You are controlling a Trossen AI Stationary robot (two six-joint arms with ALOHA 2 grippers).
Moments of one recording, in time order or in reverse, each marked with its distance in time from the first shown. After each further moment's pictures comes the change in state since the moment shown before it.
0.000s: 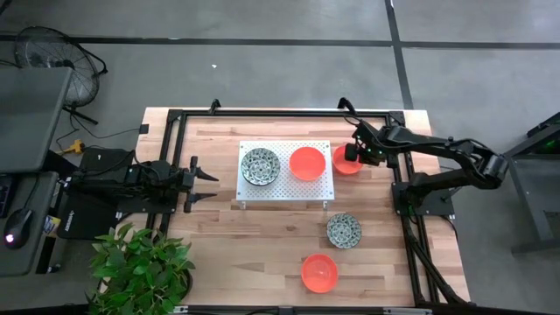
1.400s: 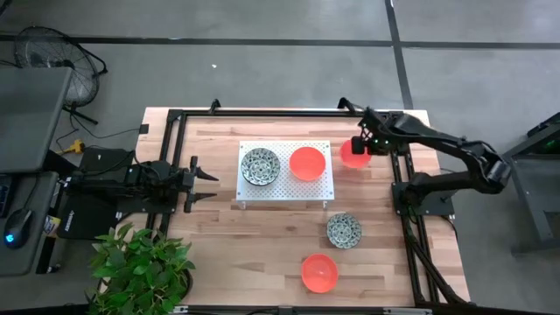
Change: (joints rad) left arm 0.000 0.000 0.000 0.000 -0.005 0.000; right arm -0.065 -0.048 0.176 -0.259 0.063 -0.182
